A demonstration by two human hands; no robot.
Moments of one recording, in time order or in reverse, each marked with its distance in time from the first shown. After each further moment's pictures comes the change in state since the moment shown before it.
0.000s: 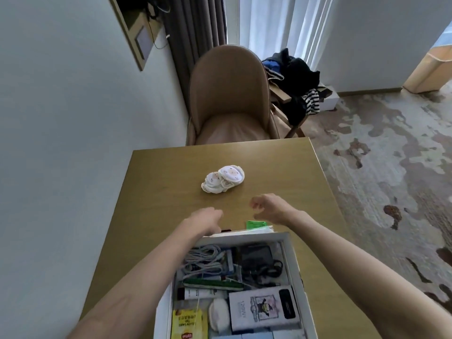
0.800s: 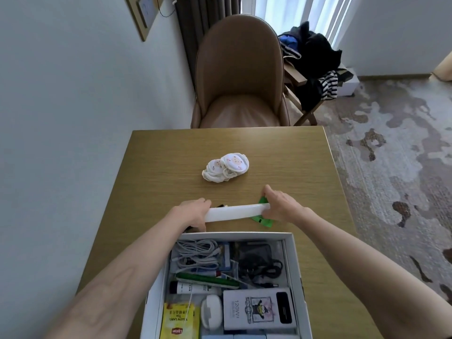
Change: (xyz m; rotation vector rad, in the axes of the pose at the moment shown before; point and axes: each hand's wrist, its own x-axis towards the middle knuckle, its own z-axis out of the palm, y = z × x) left_hand 0.034 -0.039 0.019 0.054 -0.078 0.022; right_hand 0.028 0.045 0.025 -0.075 -0.038 0.041
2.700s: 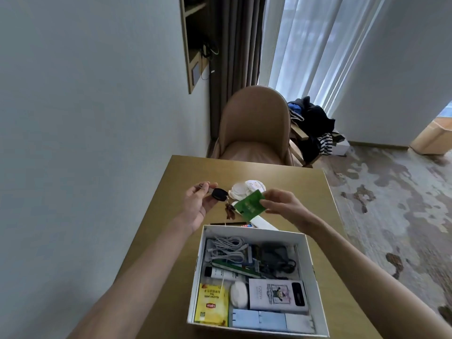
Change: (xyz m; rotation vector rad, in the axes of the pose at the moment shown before) left_hand -0.185 -0.018 -0.015 -2.294 0.653 0.338; right_hand -0.116 -0.144 -0.064 0.924 0.122 -0.184
